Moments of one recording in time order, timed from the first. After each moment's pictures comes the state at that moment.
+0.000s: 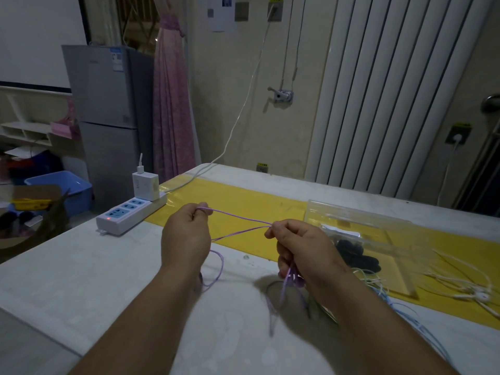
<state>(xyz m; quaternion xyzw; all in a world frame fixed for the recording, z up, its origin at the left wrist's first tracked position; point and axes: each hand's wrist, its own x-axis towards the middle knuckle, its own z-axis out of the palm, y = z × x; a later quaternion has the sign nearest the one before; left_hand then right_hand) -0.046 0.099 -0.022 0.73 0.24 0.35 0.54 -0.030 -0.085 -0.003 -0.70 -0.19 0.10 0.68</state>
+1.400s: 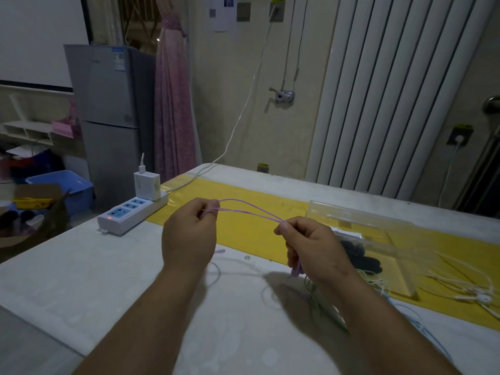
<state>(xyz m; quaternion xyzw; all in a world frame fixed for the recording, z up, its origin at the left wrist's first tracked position) -0.051 0.098 -0.022 0.77 0.15 0.42 0.45 -0.012 -0.091 -0.015 -0.76 -0.21 -0.01 0.61</state>
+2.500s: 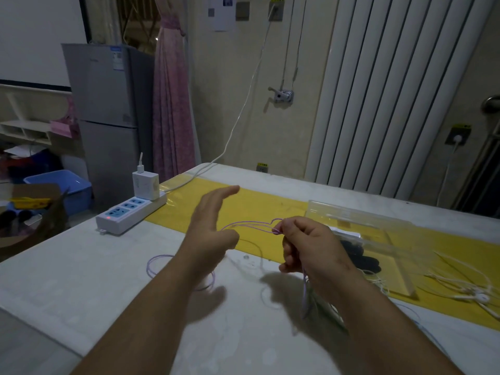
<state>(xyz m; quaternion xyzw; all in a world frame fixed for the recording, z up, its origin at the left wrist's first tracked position) -0.053 0.095 -0.024 0.81 -0.02 0.27 0.52 -0.019 -0.088 -0.009 -0.69 -0.17 0.09 0.70</state>
